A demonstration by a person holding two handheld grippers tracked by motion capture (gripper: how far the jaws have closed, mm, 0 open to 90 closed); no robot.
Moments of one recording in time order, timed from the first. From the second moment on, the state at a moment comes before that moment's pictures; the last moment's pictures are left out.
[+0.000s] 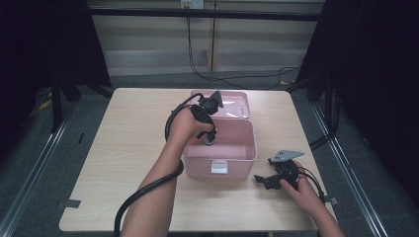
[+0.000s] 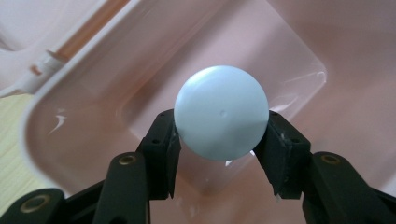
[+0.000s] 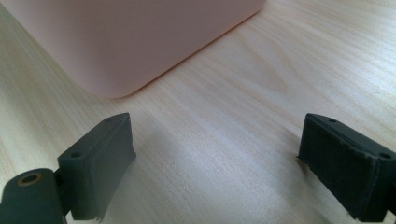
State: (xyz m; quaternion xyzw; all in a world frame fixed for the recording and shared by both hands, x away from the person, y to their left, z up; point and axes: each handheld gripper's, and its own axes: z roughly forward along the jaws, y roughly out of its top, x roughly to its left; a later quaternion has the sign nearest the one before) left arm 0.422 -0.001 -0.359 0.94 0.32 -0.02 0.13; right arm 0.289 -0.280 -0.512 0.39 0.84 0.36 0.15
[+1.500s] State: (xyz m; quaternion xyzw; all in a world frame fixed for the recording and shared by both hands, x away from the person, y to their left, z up) left arm 0.434 -0.021 -0.430 0.90 0.41 0.00 0.12; right arm 0.289 -0.280 -0.512 0.39 0.84 0.36 0.15
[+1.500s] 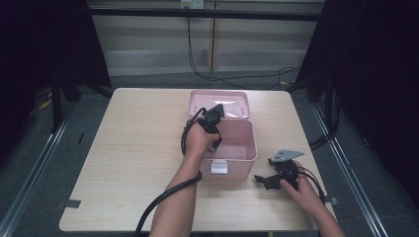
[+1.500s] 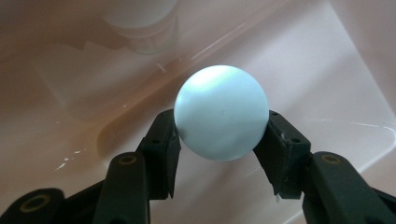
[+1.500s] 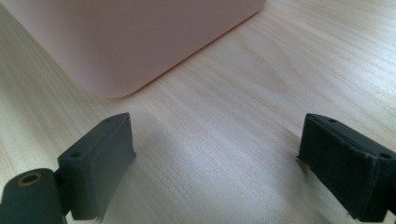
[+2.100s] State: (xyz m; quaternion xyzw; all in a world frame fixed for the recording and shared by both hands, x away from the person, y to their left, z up) left arm 0.435 -0.019 -0.438 0.90 0.42 0.02 0.12; right arm 0.289 -0.280 -0.512 0.39 0.84 0.36 0.15
